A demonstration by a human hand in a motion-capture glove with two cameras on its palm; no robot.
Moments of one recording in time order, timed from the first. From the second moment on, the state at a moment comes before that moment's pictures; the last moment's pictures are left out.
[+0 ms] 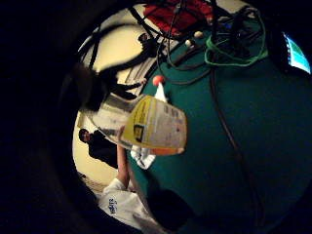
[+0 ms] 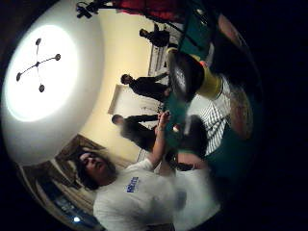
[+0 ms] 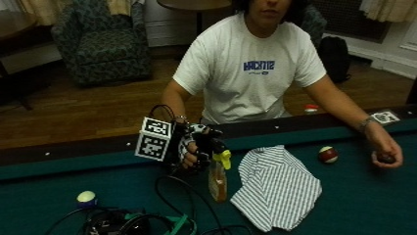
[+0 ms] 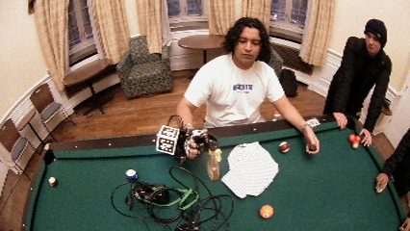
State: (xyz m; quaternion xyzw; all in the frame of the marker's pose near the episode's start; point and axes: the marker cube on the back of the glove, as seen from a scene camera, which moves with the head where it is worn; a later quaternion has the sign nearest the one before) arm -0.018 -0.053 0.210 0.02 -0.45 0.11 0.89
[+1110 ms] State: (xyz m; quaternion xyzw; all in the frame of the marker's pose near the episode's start) arm -0.073 -0.104 0.176 0.09 -0.51 0.11 0.85
